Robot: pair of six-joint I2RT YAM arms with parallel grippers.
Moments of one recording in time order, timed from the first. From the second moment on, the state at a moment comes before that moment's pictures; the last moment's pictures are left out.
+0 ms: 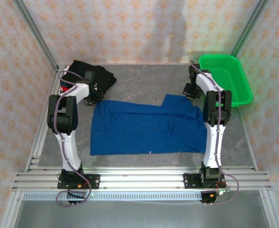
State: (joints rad) left arm 0.00 2.08 1.48 -0.59 0.03 -0.42; right arm 0.03 2.30 1.90 -0.97 0.05 0.48
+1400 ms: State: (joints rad) left arm 0.00 1.87 1.40 -0.64 -0.01 -0.34; right arm 0.02 1.85 1.68 -0.62 -0.16 0.27
